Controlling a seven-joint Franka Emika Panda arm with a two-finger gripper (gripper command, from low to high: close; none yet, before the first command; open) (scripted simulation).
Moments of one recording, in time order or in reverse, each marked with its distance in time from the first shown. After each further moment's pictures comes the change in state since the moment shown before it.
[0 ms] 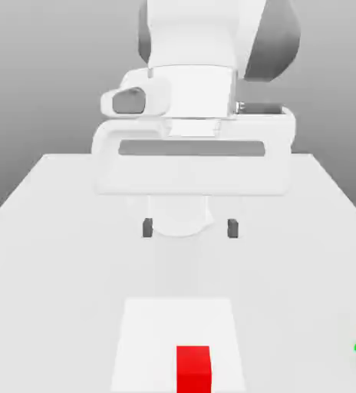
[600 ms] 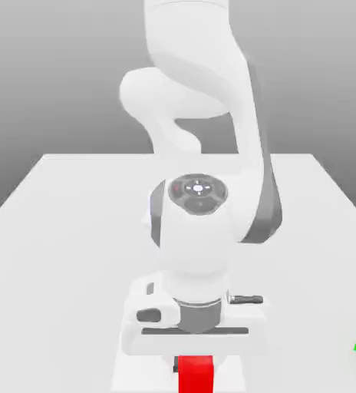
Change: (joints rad) arm 0.017 0.450 -0.007 -0.012 -0.006 0.248 0.012
